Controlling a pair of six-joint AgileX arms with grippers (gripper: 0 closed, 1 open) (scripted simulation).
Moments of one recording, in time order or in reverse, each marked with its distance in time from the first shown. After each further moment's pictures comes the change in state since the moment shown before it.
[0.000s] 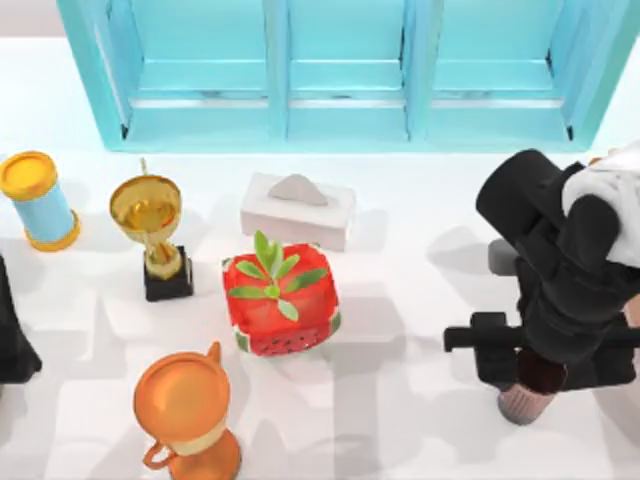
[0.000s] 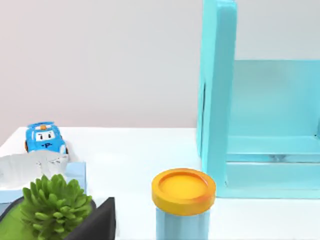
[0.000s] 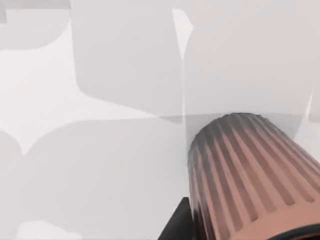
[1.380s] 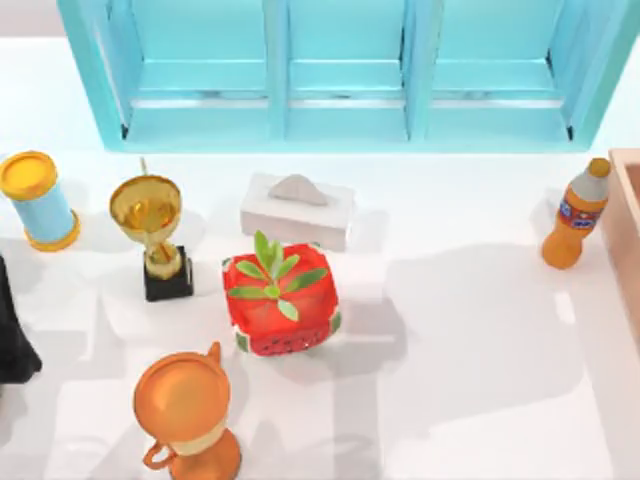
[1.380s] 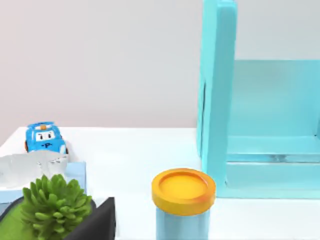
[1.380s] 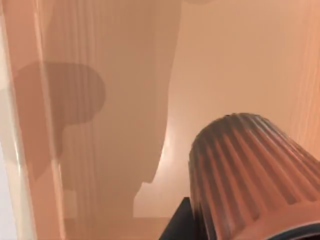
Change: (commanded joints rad) left arm 0.000 0.000 0.000 0.000 0.000 0.000; right arm -0.831 0.050 0.620 -0.544 0.020 -0.835
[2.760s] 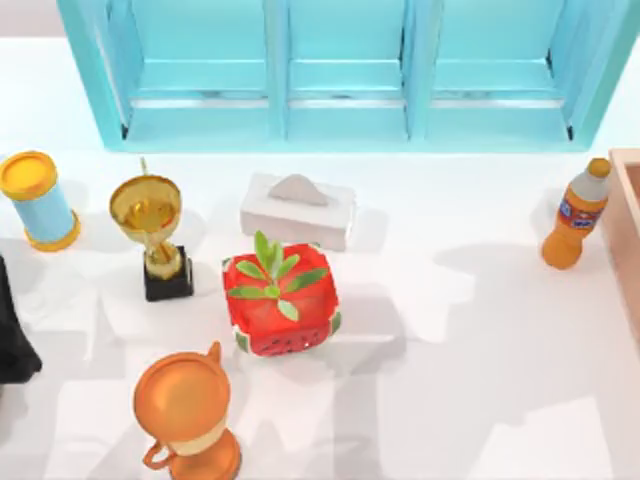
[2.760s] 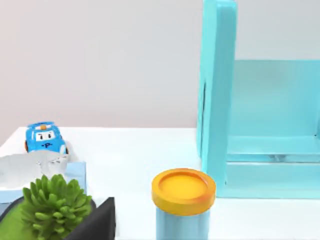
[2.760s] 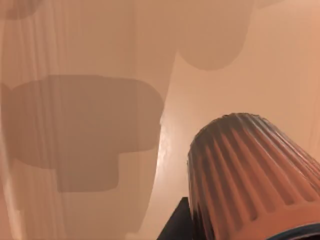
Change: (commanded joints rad) left arm 0.000 0.000 0.000 0.000 0.000 0.000; right arm -0.025 0.003 -0.235 0.247 0.006 -0.020
